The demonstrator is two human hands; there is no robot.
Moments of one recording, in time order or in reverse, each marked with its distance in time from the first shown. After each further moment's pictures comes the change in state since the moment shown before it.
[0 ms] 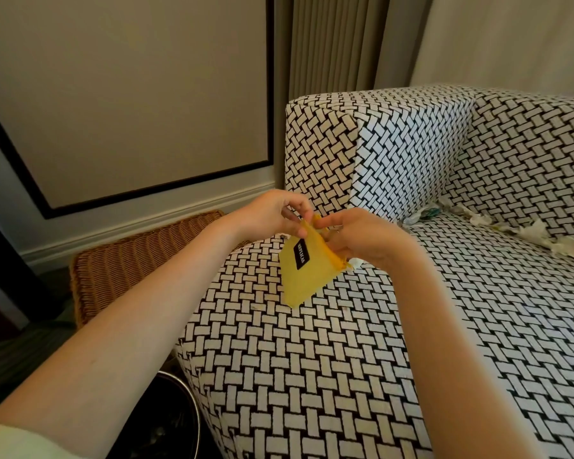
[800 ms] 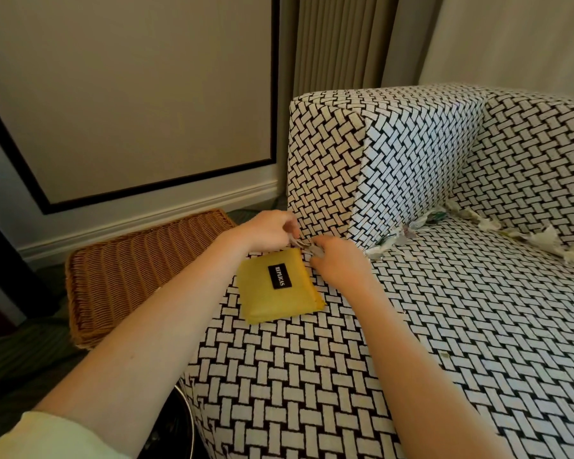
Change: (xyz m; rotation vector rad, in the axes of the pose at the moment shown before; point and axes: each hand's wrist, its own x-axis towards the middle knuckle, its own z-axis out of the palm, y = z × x) left_hand 0.017 -0.029 0.013 0.316 -0.017 -0.308; right_hand 0.038 0.033 0.047 -0.520 0.331 -0.088
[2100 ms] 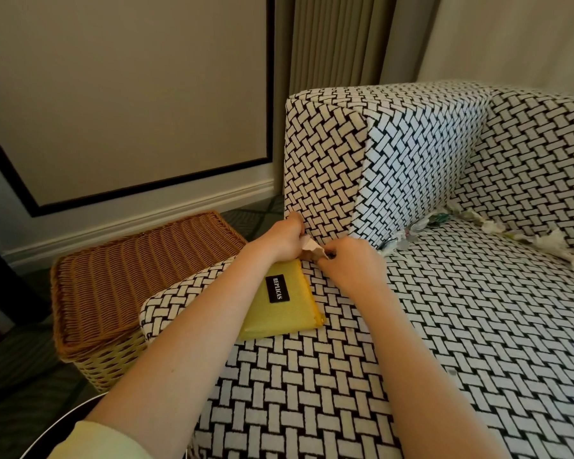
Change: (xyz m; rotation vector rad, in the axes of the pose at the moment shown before) left_hand 0.031 0.009 0.028 -0.036 0.102 -0.072; right_hand 0.008 0.015 -0.004 -0.089 0.163 -0.007
